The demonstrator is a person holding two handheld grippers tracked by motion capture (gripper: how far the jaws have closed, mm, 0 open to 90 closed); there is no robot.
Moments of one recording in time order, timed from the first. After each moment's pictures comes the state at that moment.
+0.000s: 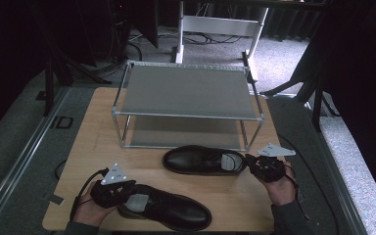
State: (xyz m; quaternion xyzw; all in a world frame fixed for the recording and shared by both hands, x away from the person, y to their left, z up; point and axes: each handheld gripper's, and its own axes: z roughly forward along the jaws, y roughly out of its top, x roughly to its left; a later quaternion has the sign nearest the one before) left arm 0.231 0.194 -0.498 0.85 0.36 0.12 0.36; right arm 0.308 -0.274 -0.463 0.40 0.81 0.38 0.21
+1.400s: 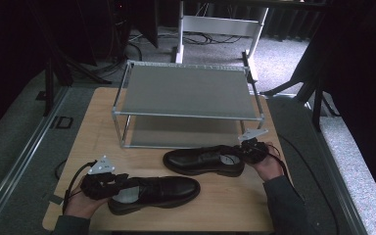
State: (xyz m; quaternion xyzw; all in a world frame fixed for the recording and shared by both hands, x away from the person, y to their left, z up) left arm 0.243 0.220 -0.490 0.83 0.39 0.09 0.39; right arm 0.375 -0.252 -0.483 0.34 0.88 0.29 0.18
